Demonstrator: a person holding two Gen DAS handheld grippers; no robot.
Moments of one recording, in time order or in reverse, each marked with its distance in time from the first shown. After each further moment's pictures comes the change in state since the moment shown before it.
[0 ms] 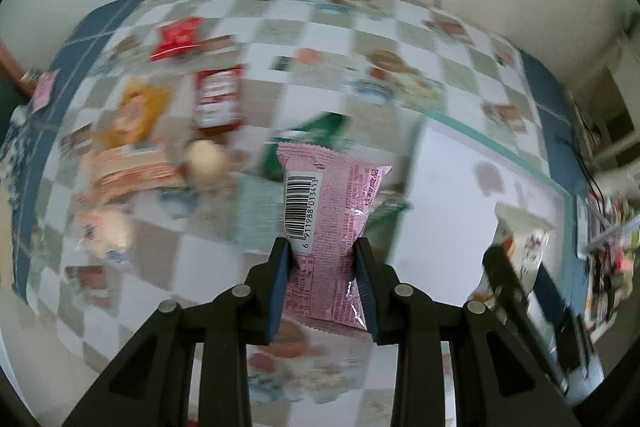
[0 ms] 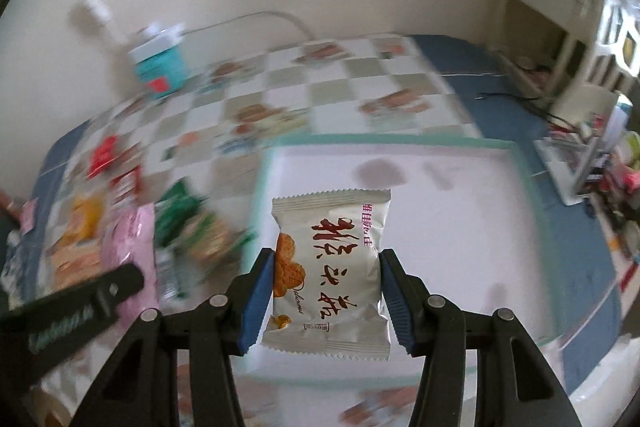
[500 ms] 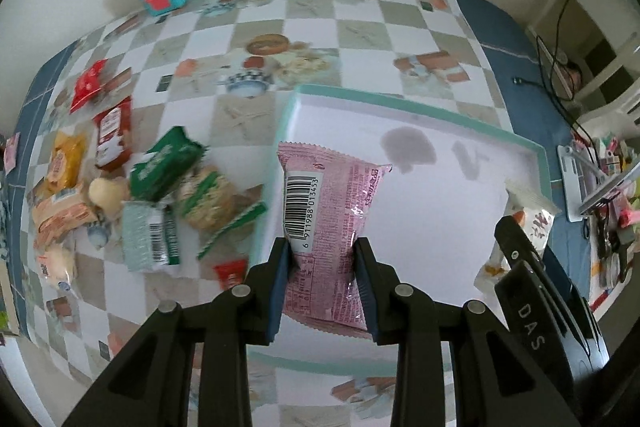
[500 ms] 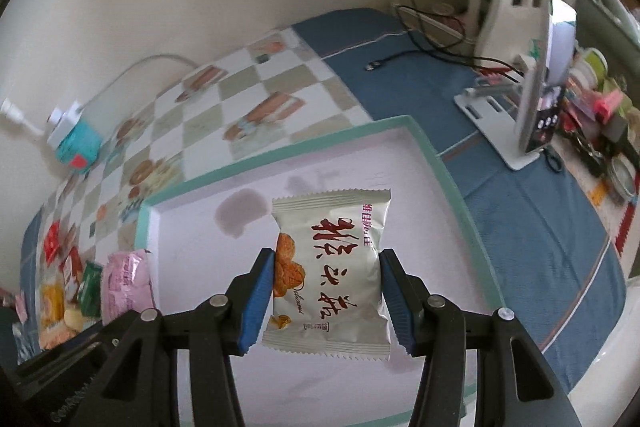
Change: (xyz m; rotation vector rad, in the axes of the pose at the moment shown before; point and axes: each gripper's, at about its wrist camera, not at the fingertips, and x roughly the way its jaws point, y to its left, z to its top) left arm 0.023 -0.111 -0.003 0.175 0.035 0.018; right arm 0.032 -0.128 0.015 0.275 0.028 -0.019
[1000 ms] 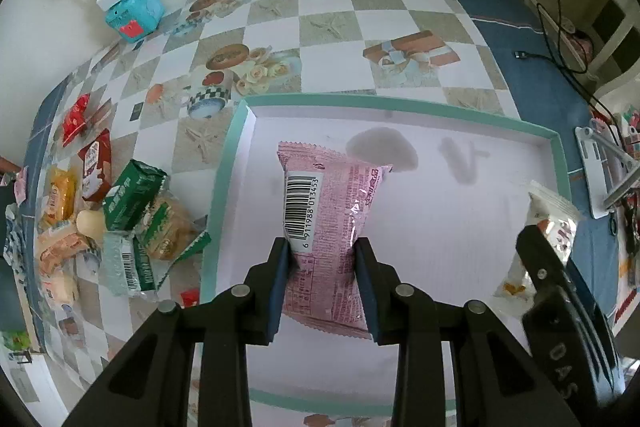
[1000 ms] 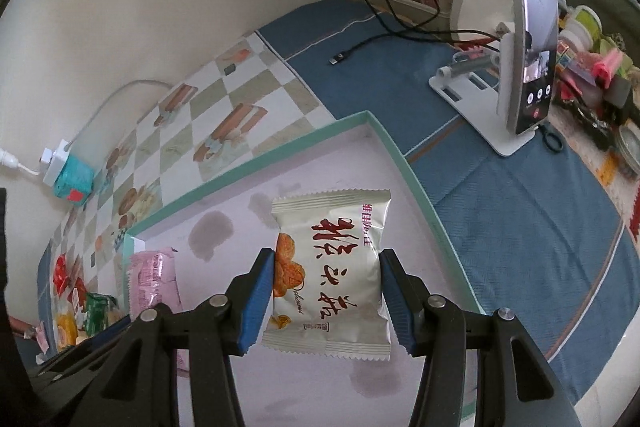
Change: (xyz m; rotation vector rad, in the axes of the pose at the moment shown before) left arm 0.027 -0.049 0.013 0.073 -0.006 0.101; right arm 0.016 -0.038 0.012 0.108 0.028 0.052
